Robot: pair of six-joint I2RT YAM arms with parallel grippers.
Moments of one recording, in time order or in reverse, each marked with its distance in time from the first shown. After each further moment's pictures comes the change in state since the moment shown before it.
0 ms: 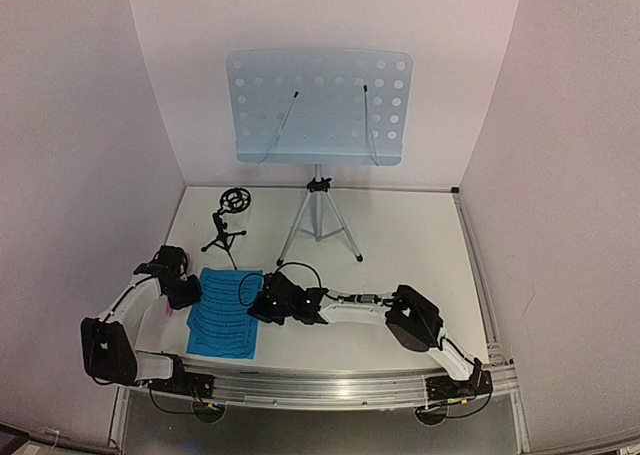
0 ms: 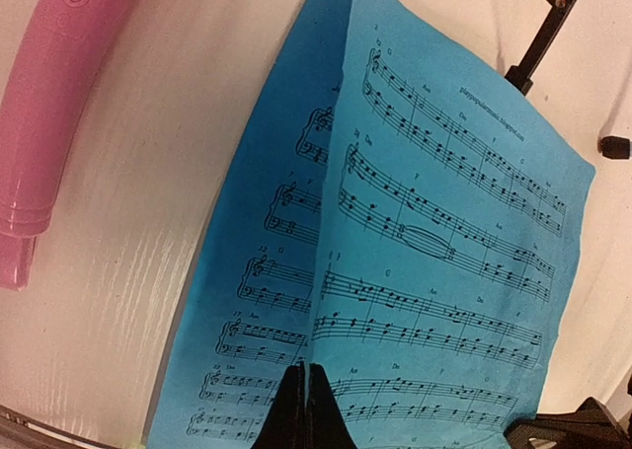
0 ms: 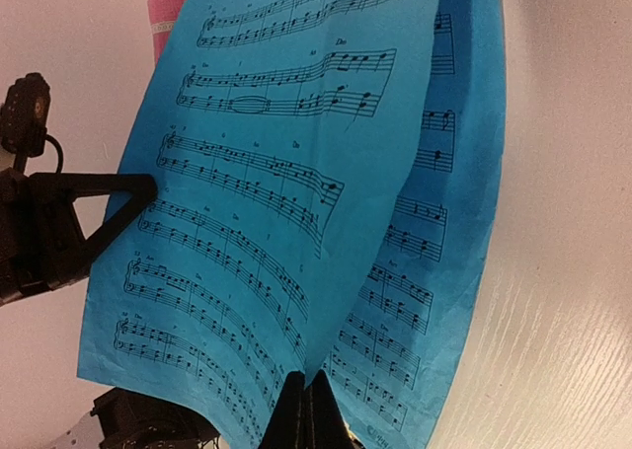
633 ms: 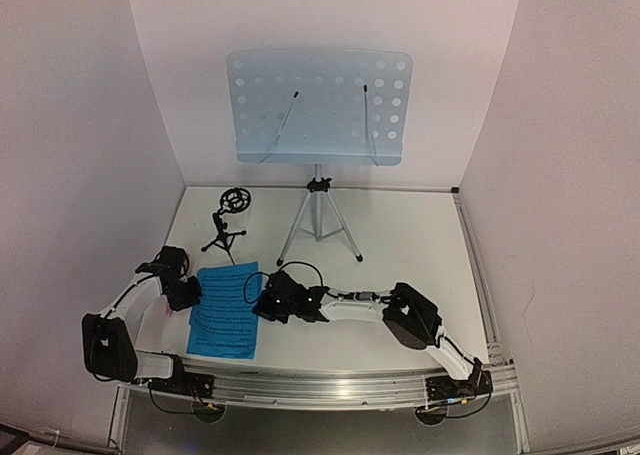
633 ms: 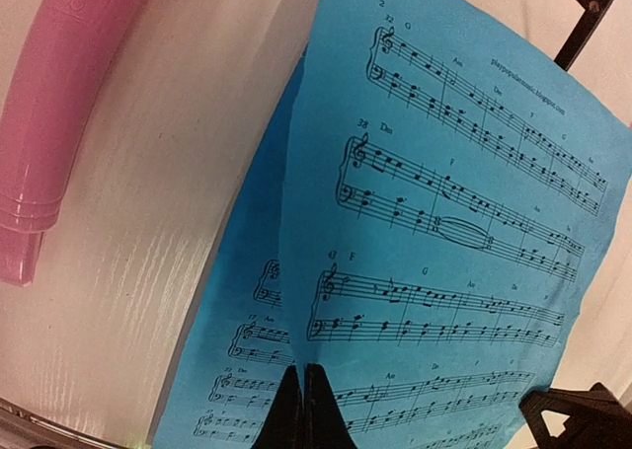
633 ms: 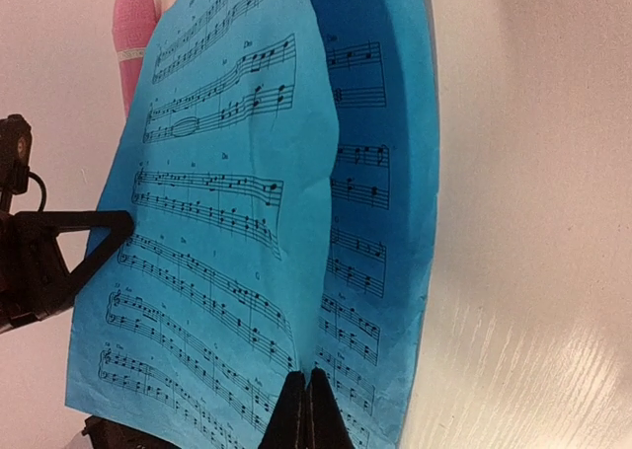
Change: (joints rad) left arm 0.000 0.025 -0.002 -0.009 -0.022 -0.018; right arm -0.021 0.021 -0.014 0.005 -0.005 0.012
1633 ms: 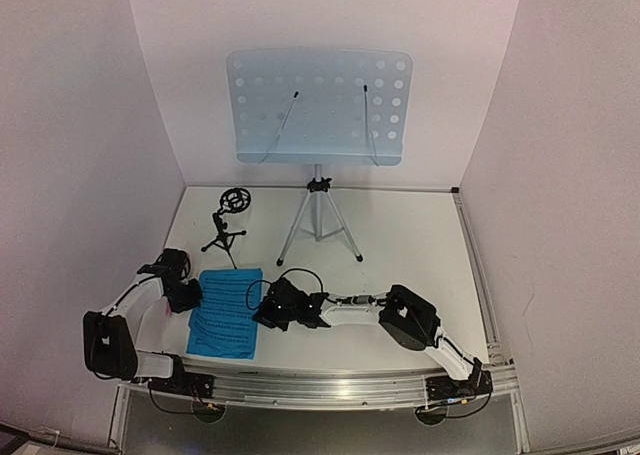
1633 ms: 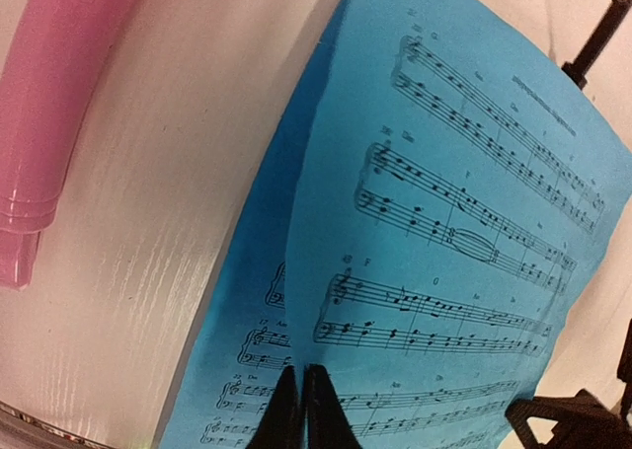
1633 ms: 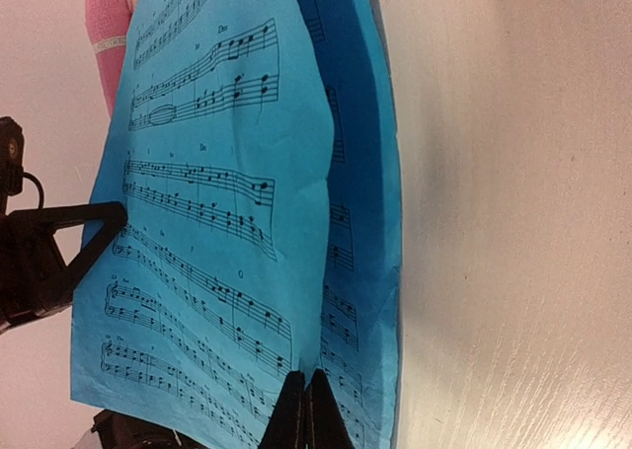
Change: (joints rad) left arm -0.001 0.016 -0.027 0.020 -0.019 0.006; right arm 0.009 0.010 -0.072 0.092 -0.047 0.112
